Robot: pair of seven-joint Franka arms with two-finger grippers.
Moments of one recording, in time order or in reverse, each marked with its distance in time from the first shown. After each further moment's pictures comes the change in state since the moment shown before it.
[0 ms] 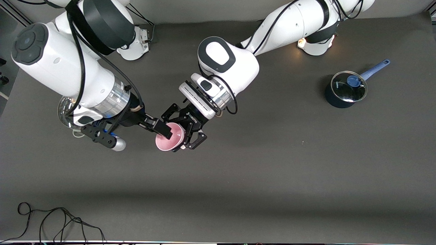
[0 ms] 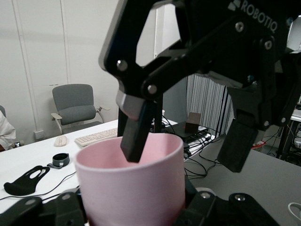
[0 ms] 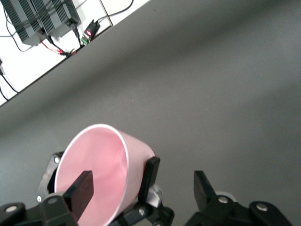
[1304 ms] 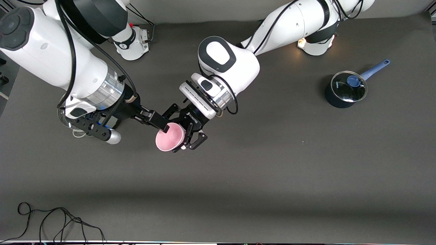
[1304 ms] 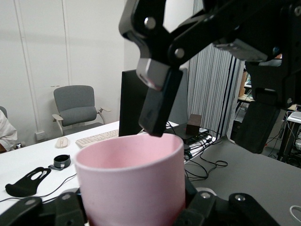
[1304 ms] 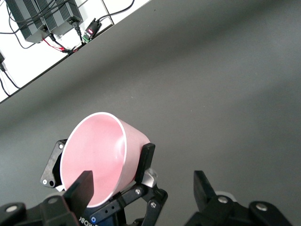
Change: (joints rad) left arm -0.001 -0.001 0.000 0.008 0.000 0.000 0.000; right arm -0.005 0.007 -0.003 0.067 0.000 -0.058 -0.002
